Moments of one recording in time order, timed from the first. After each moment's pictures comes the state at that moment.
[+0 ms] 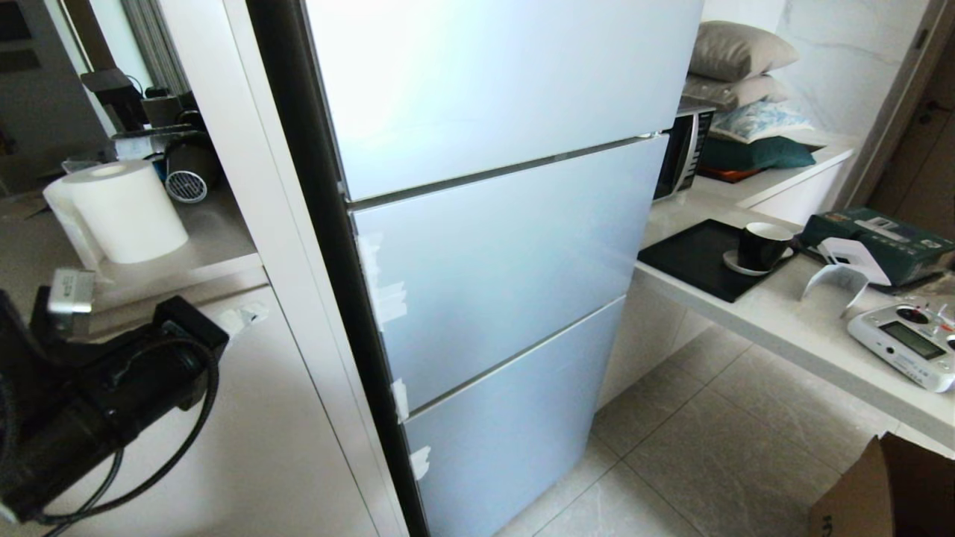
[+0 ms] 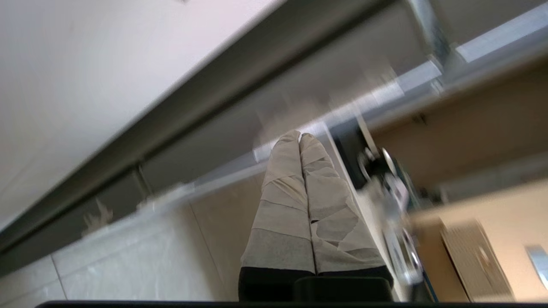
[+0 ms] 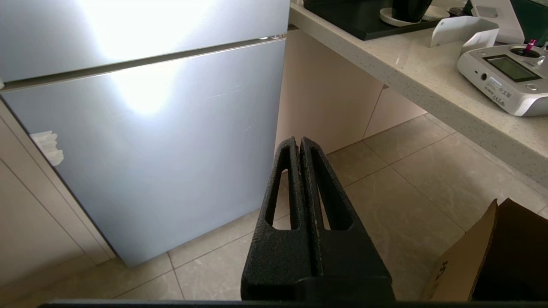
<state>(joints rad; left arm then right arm) -0.17 1.40 -0.40 -0.96 -0.04 -0.81 0.00 0.00 0.00 0.01 0.04 -0.06</state>
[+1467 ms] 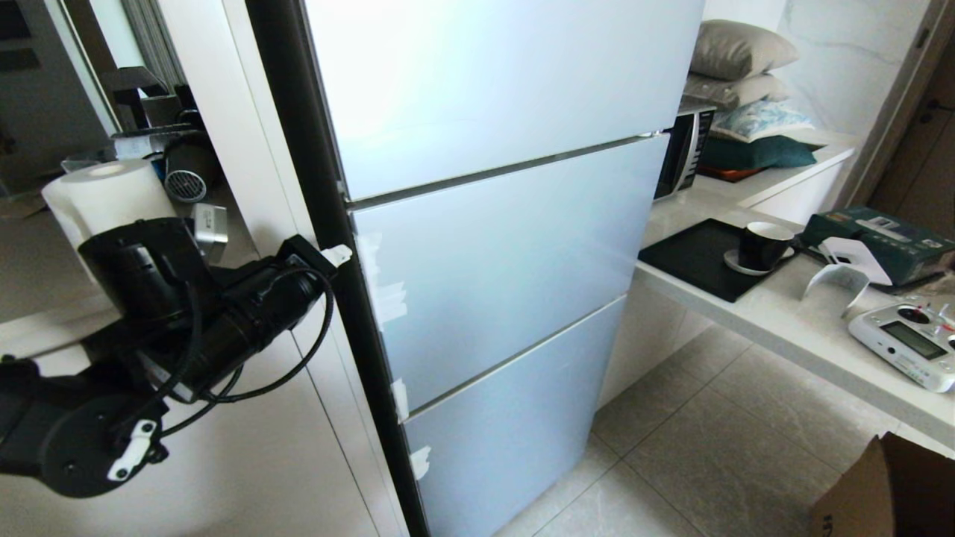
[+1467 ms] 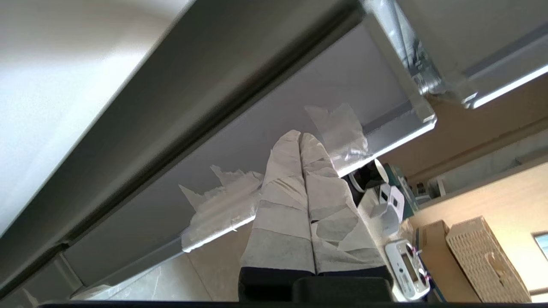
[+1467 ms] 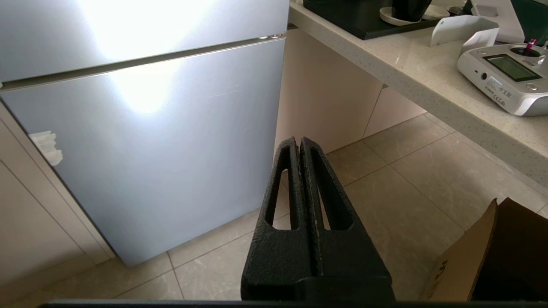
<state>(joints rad) -0.32 1.71 -0.71 -1.05 0.01 -0.75 0.00 0.00 0.00 0.01 0.04 -0.06</state>
